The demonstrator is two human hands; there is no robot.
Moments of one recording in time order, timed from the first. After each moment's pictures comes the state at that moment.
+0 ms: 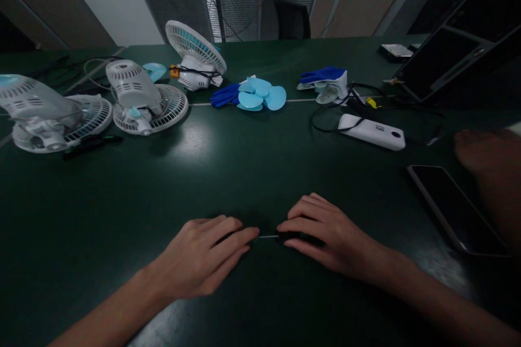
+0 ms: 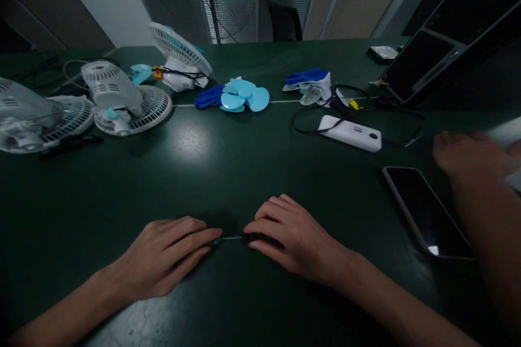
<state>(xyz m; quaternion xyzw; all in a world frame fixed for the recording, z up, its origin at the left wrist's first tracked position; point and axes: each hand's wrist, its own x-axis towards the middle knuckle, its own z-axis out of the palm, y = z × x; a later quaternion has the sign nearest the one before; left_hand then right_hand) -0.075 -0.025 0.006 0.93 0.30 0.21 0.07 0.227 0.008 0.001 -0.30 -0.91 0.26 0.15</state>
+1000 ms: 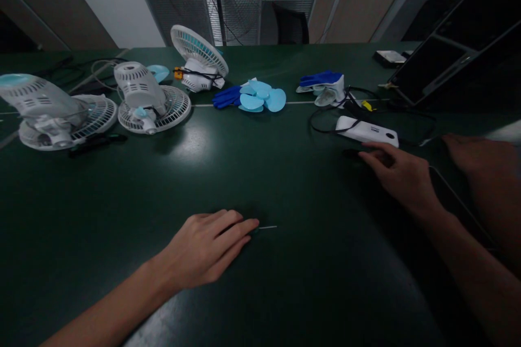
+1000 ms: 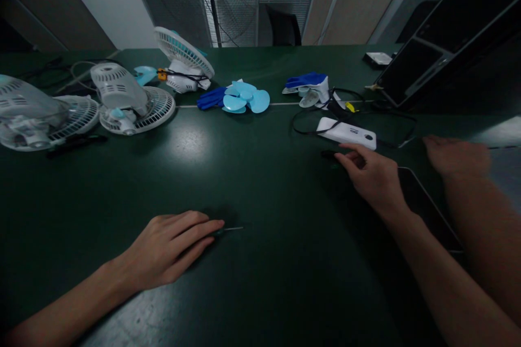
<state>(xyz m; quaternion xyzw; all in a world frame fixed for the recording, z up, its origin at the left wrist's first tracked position) -0.078 -0.027 0.003 0.92 0.32 0.21 0.07 0.354 0.082 -0.003 -0.67 -0.69 0.02 0.26</state>
